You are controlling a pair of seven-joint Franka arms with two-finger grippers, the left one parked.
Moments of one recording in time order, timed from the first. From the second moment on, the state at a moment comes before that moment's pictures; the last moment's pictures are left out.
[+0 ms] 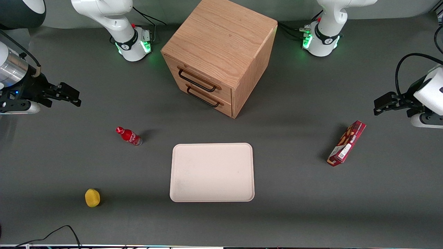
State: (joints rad) arm 0.00 -0.02 0.08 -1.62 -0.01 1.61 0.10
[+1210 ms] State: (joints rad) arm 0.02 -0.01 0.31 -1.58 0.11 1.57 0.10
